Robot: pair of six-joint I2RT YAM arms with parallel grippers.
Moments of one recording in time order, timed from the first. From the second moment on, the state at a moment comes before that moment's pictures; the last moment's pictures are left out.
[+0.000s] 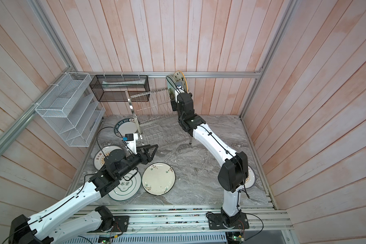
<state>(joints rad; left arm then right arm) -0.70 0.96 0.70 0.13 0.02 -0.61 0.62 1.87 1.87 -0.03 0.45 -0.10</state>
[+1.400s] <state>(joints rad) -0.70 0.98 0.71 0.13 0.03 -0.61 0.62 1.82 1.90 0.03 0.42 -0.09</state>
